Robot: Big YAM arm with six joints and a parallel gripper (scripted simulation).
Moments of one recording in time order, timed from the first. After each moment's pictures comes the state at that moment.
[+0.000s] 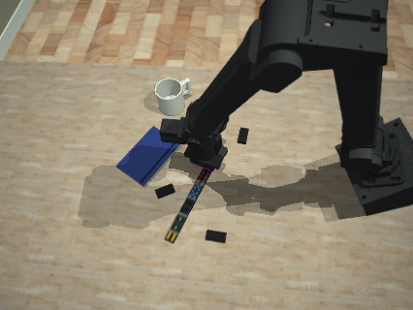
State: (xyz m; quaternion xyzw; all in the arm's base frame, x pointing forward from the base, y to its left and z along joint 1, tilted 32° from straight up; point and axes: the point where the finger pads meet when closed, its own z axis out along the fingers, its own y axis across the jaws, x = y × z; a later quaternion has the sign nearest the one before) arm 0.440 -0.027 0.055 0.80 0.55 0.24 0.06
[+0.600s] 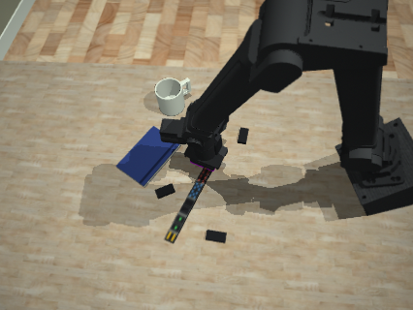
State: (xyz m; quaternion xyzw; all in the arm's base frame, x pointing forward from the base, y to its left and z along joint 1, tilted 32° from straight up) arm 0.440 -0.027 0.055 0.80 0.55 0.24 0.06
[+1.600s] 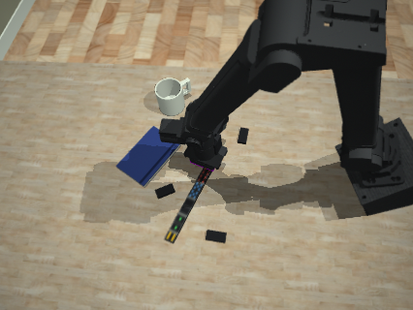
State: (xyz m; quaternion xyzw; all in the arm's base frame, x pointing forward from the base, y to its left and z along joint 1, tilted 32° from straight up) arm 0.440 -0.027 0.055 0.80 0.55 0.23 0.06
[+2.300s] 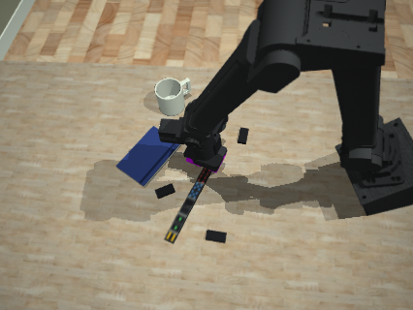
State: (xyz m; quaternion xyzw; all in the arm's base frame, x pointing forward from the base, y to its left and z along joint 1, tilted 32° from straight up) arm 0.440 -0.027 0.055 0.80 0.55 0.23 0.06
